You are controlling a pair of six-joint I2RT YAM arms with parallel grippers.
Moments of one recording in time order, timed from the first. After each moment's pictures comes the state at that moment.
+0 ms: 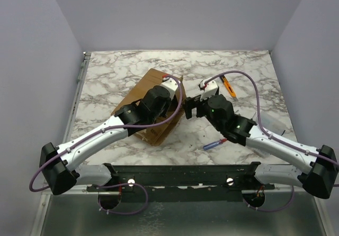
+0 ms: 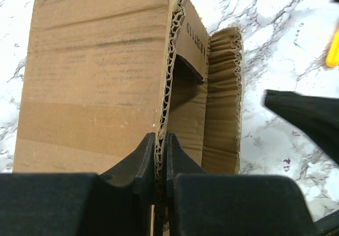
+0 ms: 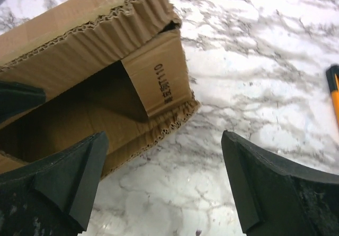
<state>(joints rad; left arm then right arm) -0.90 1.24 1.11 -0.46 -0.41 -0.08 0.90 1.11 0.87 -0.09 0.44 0.22</state>
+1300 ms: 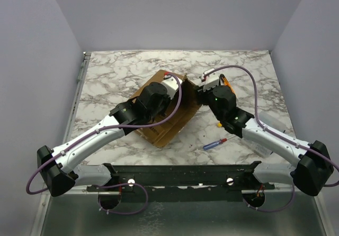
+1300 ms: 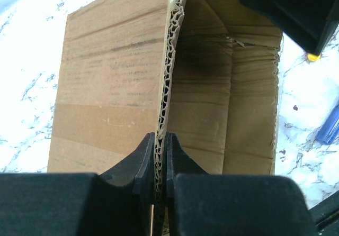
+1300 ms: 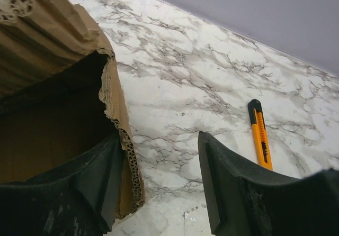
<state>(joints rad) -0.89 1.21 1.18 -0.51 -0.33 0.00 0.75 1.23 0.84 0.17 0.45 -0.13</state>
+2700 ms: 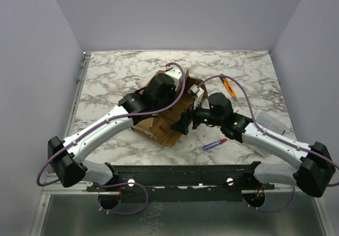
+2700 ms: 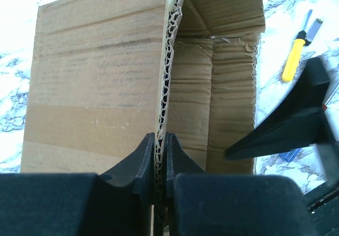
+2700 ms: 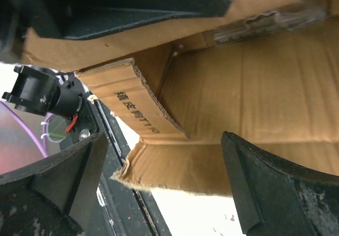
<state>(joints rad) -0.86 1.35 1.32 -0.57 -0.27 -0.17 0.79 1.13 0.79 -0.01 -0.34 0.30</state>
